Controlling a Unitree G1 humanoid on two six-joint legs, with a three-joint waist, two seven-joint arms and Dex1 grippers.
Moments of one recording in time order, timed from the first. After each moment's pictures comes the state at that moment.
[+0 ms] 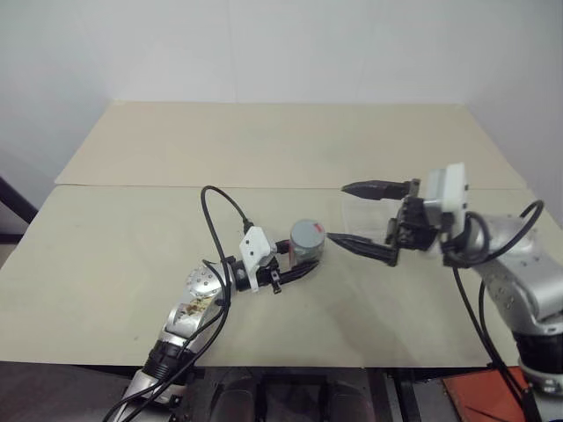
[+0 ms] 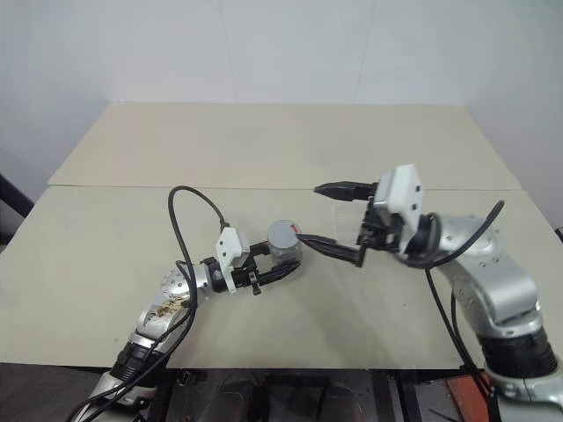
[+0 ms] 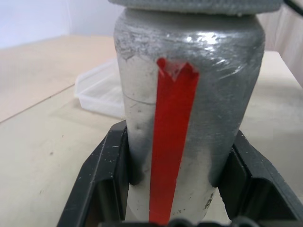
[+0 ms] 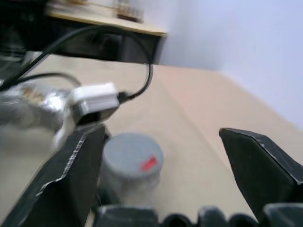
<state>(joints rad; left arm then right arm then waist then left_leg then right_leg) -0.35 0.25 -0.21 0.01 -0.26 0.09 -0.86 -0.34 -0.73 0.00 -0.56 0.64 0.39 0.70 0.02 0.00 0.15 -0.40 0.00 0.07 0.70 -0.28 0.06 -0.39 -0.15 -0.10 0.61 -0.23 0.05</state>
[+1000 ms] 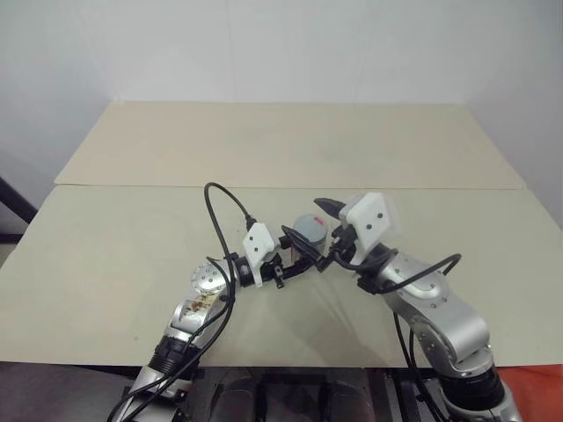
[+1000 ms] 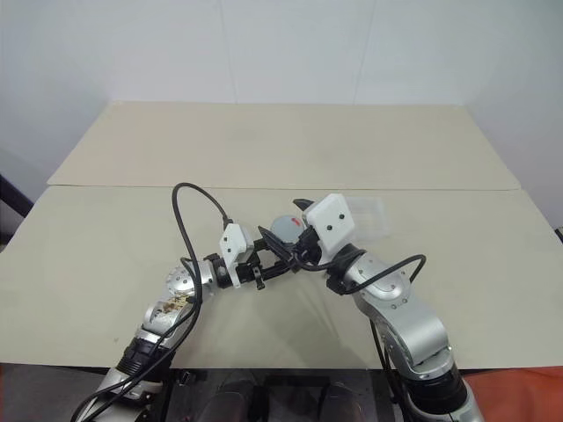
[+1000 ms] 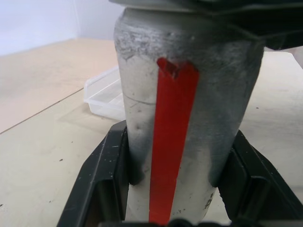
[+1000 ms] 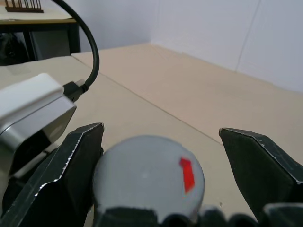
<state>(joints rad) -0.35 0.24 -0.21 0.04 -0.24 0.06 -0.84 -0.29 -0.41 0.18 -0.64 0.36 0.60 0.31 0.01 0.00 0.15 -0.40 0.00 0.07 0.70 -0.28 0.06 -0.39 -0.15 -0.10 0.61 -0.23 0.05</state>
